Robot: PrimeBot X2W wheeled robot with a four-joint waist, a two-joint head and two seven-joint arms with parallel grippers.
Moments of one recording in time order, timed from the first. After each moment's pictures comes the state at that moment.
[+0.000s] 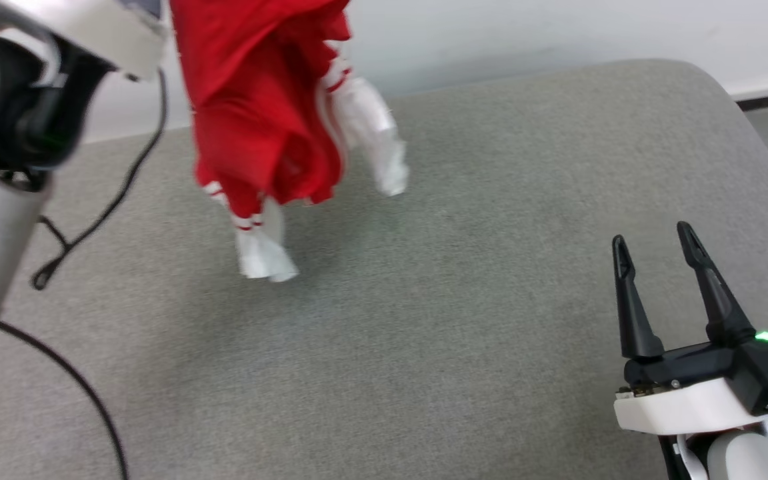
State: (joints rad) left arm -1.13 0.65 -0.61 0.14 -0.93 -0.07 -0.08; right arm -0.07 -0.05 0.04 -0.09 -0.01 0.13 -0.26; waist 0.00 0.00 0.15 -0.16
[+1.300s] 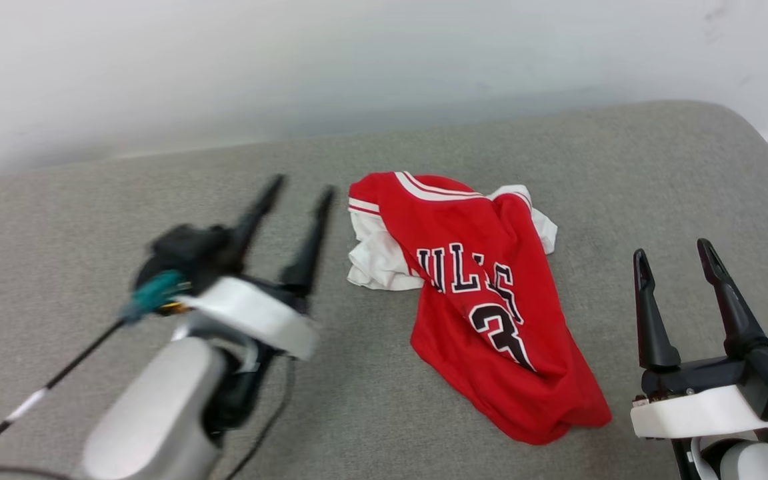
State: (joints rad) left arm -0.49 0.35 -0.58 0.17 -0.69 0.03 -0.26; right arm -0.05 -0.05 -0.02 -0.06 -0.03 0.13 -0.26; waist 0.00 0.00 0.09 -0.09
